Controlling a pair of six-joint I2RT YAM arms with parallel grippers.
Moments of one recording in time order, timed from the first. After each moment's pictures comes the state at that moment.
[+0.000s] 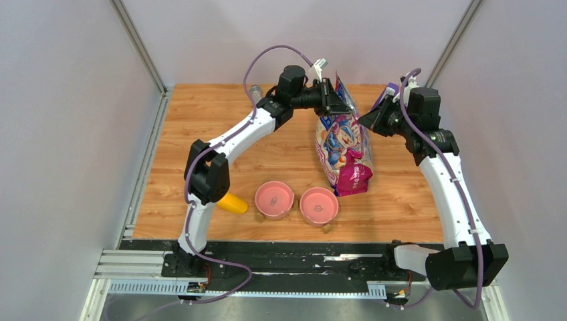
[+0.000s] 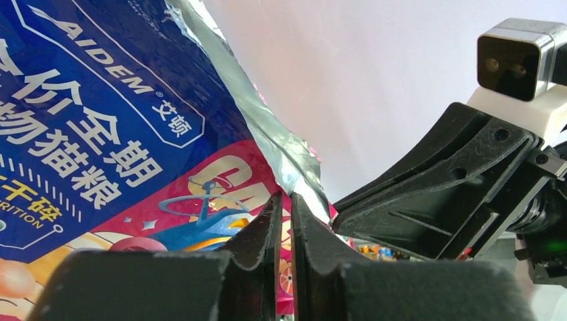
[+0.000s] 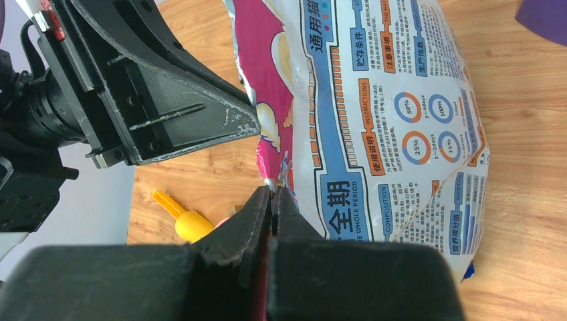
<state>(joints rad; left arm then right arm) -0.67 2.14 1.99 -0.01 0.69 -0.93 0.09 1.22 1.31 -0.56 -0.37 0.52</state>
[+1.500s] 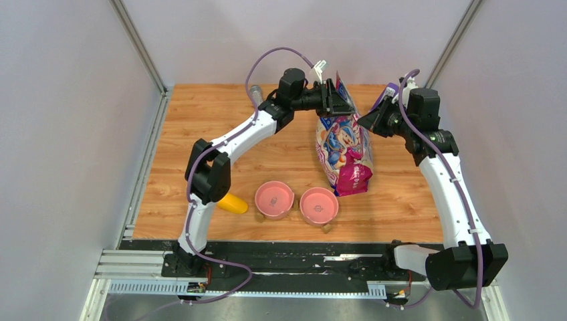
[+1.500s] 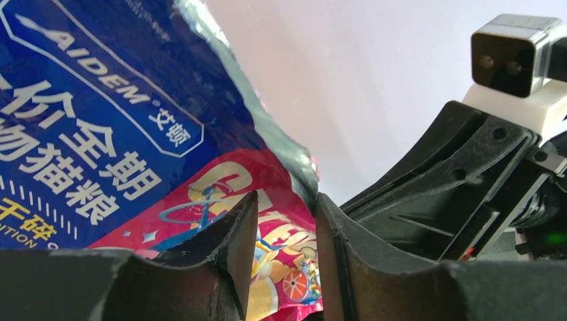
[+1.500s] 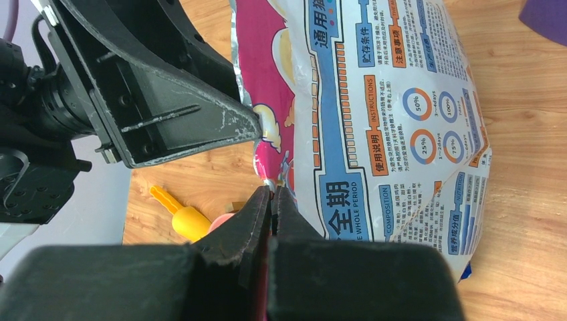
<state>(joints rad) -0.67 2.15 1.97 0.08 0.71 -0.95 0.09 1.22 1.30 -0.56 -0.38 0.50</state>
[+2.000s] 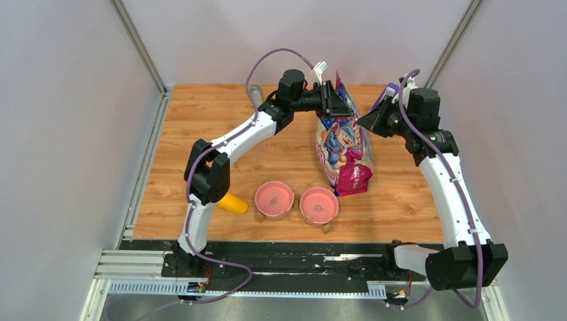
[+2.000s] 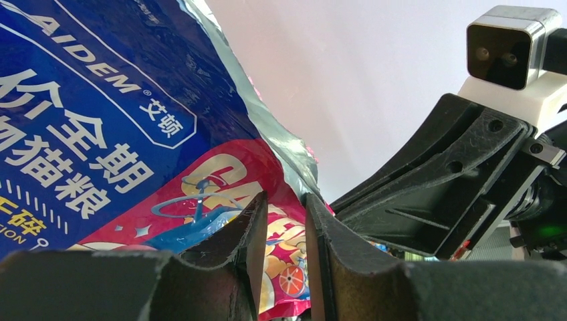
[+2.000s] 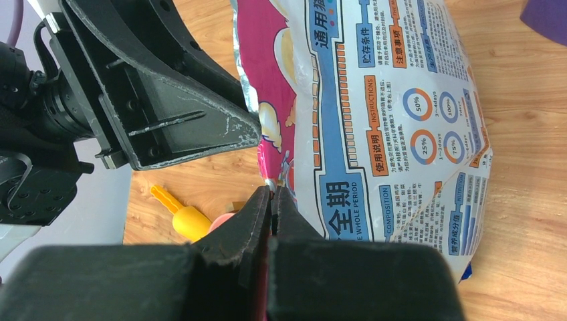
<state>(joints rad) -0.67 2.14 1.92 0.12 0.72 -0.96 0.09 1.22 1.30 -0.56 -0.39 0.50</state>
